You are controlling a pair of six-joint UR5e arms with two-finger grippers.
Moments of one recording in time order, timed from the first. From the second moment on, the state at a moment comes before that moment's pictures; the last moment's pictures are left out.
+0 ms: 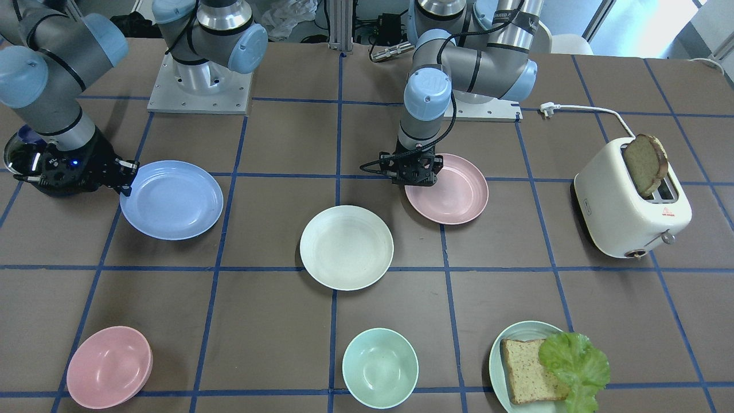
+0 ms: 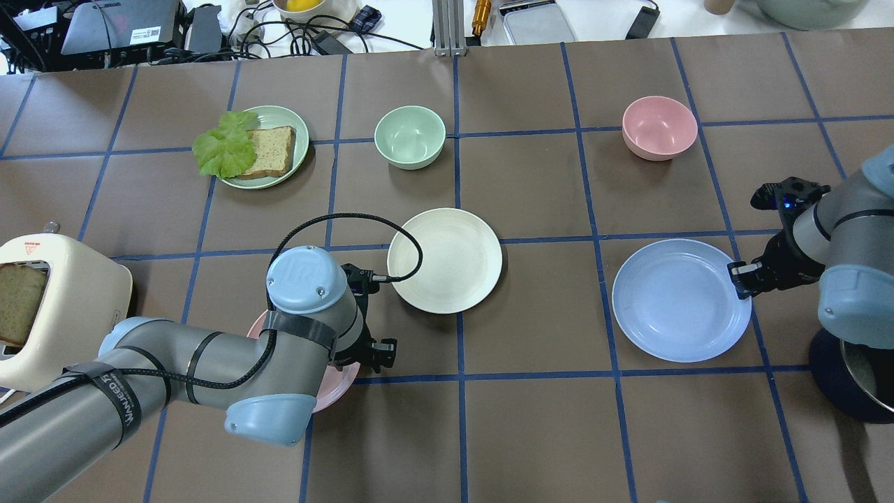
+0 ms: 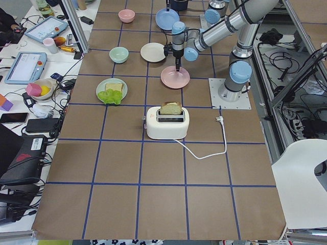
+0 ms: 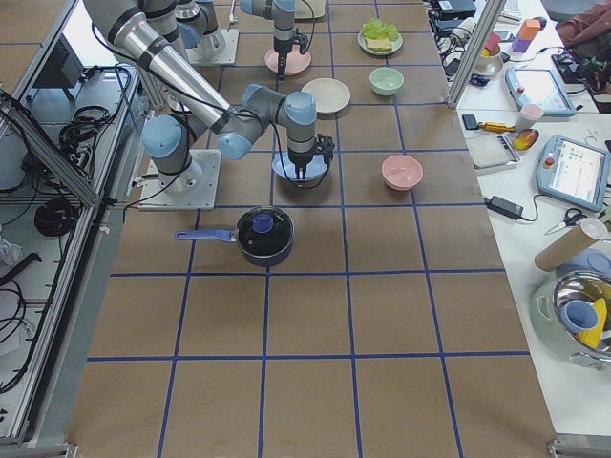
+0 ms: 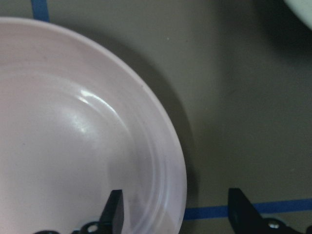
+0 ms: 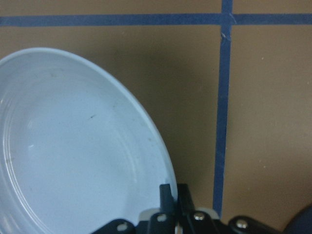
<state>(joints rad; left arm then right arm) -1.80 -1.68 -2.33 -0.79 1.58 -0.16 1.09 -1.59 2.22 -2.20 -1.54 -0.49</state>
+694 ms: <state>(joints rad) -1.80 -1.68 -2.27 -0.73 1.60 -0.17 1.13 -1.54 2.00 -2.04 -1.54 -0.47</state>
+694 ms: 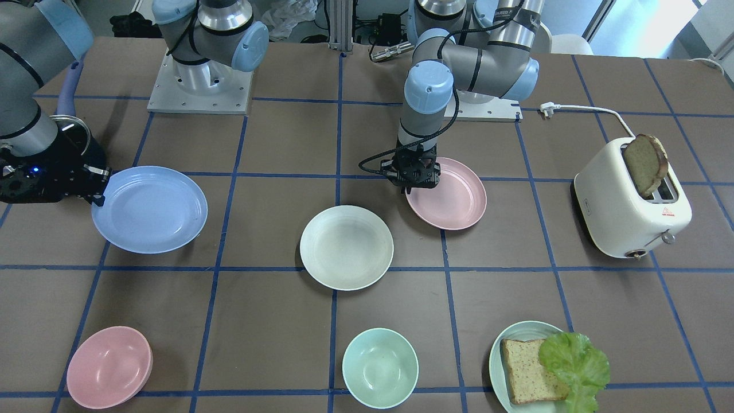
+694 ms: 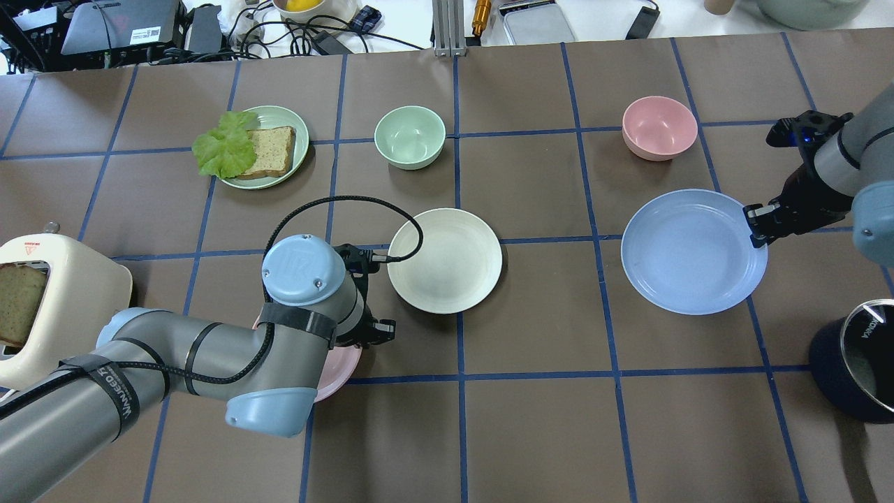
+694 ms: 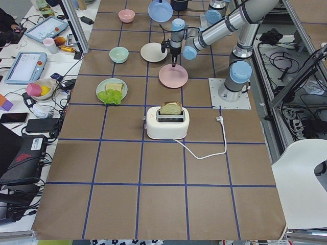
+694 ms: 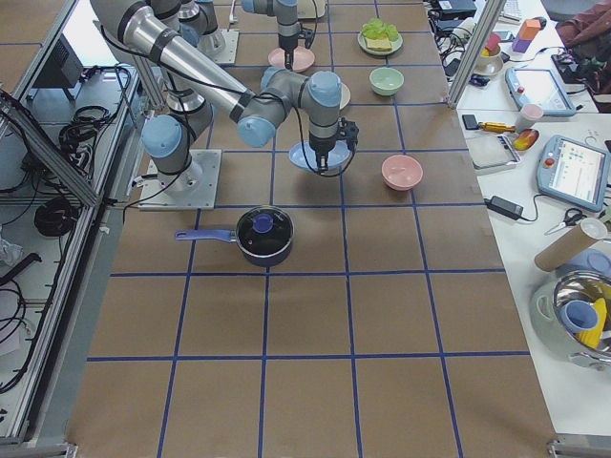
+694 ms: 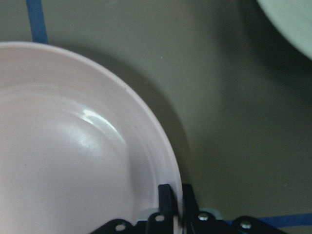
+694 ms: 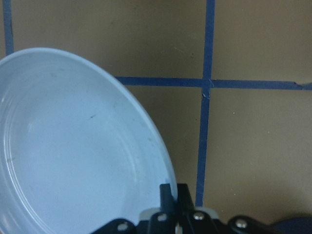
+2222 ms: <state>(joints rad) -2.09 -2.03 -1.57 -1.00 1.62 -0.53 1.19 -1.44 1.78 -1.87 -1.54 -0.39</state>
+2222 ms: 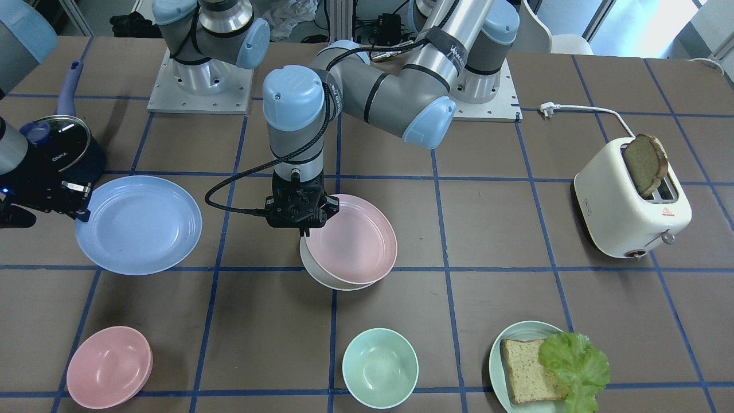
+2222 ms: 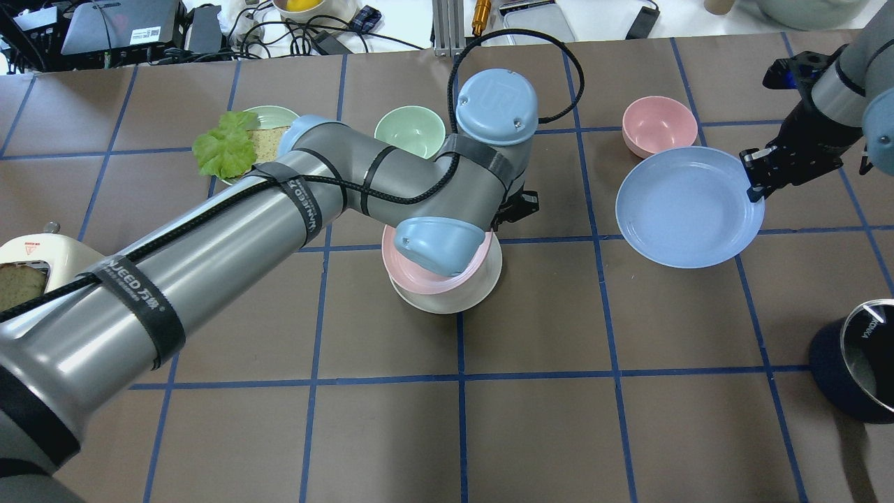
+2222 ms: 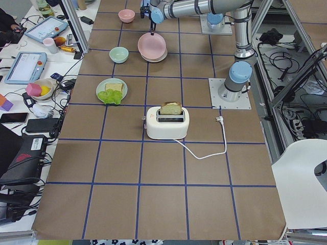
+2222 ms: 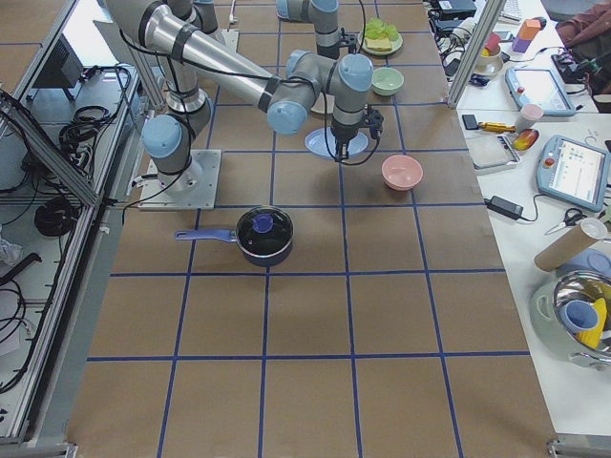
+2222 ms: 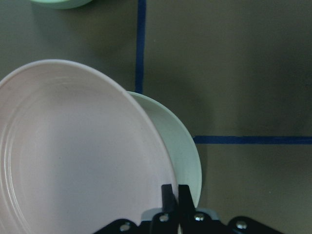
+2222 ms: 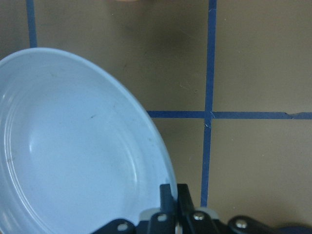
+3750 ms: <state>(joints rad) -2.02 -1.99 -1.50 -1.17 1.62 -0.45 1.20 -1.44 1.78 -1.87 -1.54 -0.37</state>
